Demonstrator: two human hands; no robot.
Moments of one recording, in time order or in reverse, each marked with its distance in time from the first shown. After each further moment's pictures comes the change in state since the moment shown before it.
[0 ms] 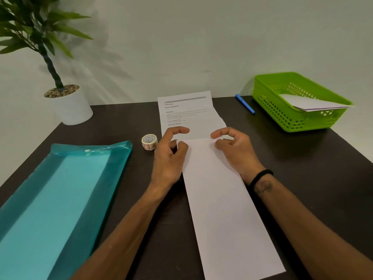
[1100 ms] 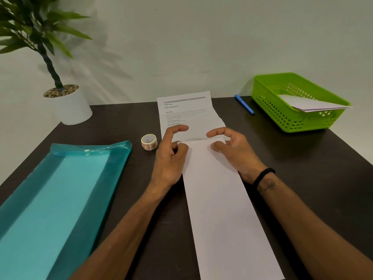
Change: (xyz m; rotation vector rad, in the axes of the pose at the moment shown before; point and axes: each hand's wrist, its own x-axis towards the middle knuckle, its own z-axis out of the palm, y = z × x) left_hand 0.004 -0.010 0.000 0.024 -0.050 0.028; right_hand -0.002 -0.004 -0.005 0.077 -0.183 0.045
